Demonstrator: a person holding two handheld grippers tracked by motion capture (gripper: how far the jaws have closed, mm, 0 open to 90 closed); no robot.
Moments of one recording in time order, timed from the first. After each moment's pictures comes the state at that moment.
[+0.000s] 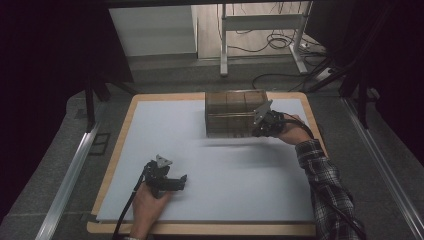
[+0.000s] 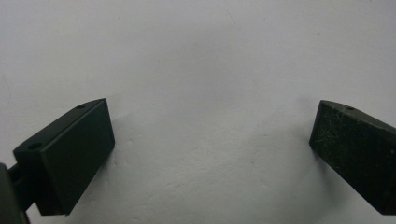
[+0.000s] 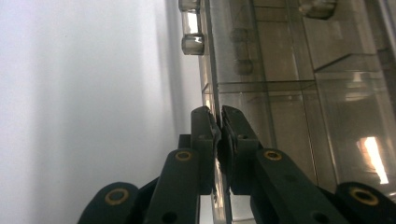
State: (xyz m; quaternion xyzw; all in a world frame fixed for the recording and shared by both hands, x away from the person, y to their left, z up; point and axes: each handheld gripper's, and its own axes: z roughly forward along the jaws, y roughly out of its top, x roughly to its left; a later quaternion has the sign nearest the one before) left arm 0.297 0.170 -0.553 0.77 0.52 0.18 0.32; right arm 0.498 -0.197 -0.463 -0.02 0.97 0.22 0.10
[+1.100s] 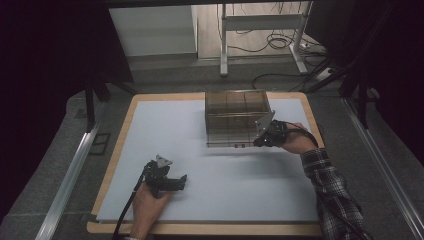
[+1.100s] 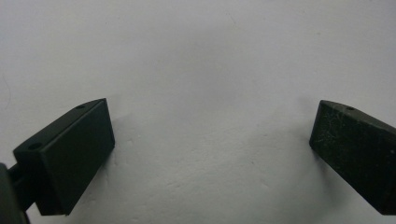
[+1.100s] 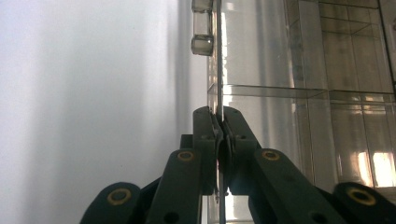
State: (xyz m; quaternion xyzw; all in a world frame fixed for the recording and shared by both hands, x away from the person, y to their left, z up) left arm 0.297 0.170 -0.553 0.77 0.53 0.18 0.32; right arm 0.461 -0.202 -0.465 -0.06 0.97 0.22 0.09
